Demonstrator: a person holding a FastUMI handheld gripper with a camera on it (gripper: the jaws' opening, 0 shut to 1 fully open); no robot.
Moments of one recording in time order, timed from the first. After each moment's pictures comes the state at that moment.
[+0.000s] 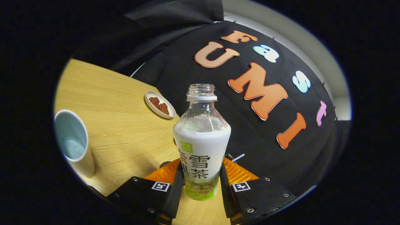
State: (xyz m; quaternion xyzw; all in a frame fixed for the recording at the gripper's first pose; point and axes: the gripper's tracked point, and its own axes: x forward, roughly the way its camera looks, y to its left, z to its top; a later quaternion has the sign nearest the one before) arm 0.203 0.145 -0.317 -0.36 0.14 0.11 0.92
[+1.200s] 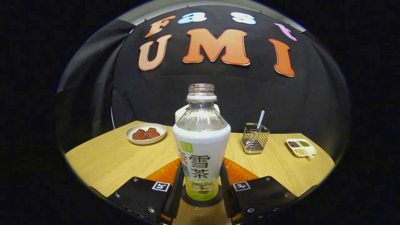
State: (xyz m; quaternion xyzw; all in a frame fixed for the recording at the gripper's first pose) arm 0.267 0.143 -0.377 -0.04 0.24 0.05 0.97
